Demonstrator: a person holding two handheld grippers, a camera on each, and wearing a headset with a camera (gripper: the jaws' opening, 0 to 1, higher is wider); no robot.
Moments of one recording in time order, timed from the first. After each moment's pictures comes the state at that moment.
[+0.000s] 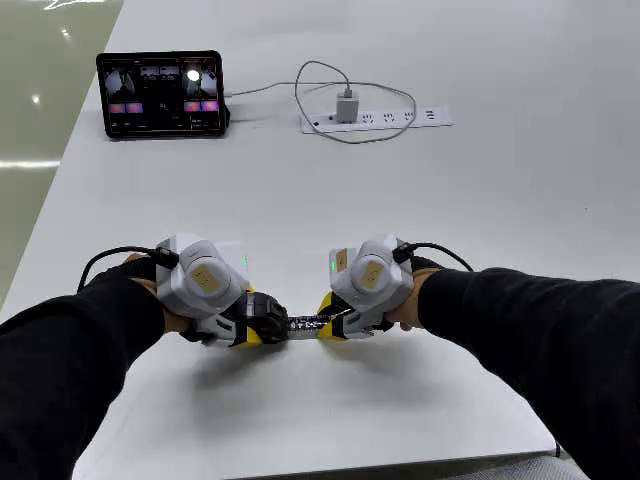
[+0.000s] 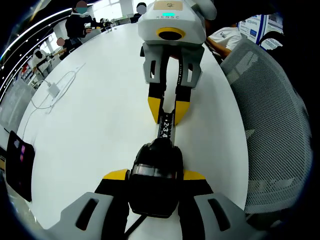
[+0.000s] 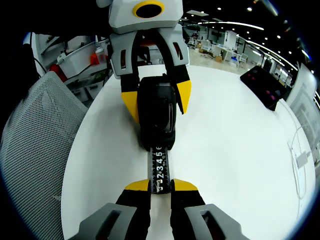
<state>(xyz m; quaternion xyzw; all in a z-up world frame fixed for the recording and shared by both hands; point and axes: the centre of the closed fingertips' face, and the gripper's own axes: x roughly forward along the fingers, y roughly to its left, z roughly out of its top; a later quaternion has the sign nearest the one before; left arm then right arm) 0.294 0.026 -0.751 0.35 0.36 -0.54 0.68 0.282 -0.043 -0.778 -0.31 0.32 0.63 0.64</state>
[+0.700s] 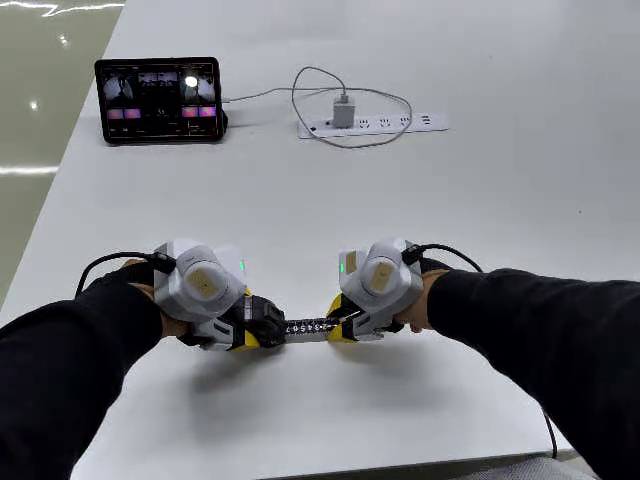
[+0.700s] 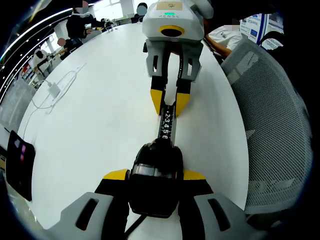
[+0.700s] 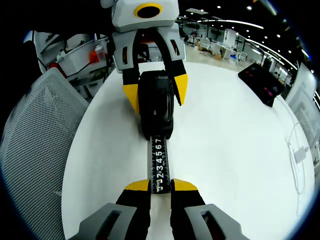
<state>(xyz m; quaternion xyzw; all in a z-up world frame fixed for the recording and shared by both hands) 0.294 0.027 -0.751 0.35 0.36 -0.54 0.68 0.283 -0.059 -0.780 -0.31 0.33 0.62 0.64</state>
